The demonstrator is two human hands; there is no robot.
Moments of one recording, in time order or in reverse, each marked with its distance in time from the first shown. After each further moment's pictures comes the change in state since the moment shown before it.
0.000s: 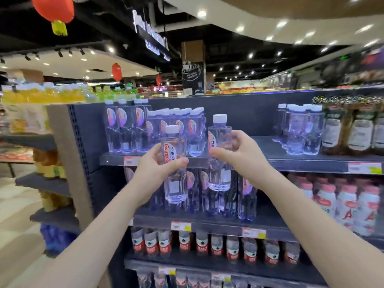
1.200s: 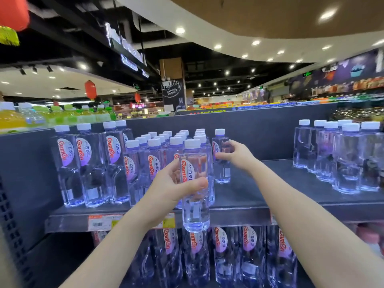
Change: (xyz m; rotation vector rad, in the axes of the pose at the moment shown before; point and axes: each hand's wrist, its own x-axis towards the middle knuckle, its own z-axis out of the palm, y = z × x) left_hand 0.206 -0.064 0.000 -0.111 -0.310 0.071; right_hand 0.298 0.146 0.021 -0.132 0.115 0.182
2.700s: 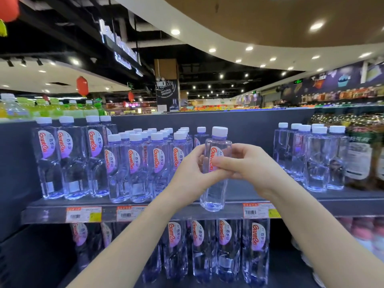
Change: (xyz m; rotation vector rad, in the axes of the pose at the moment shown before) left_hand 0.014 0.036 0.096 0.096 0.000 0.217; right_hand -0.162 -0.068 -0.053 0.256 -0.074 -0.098
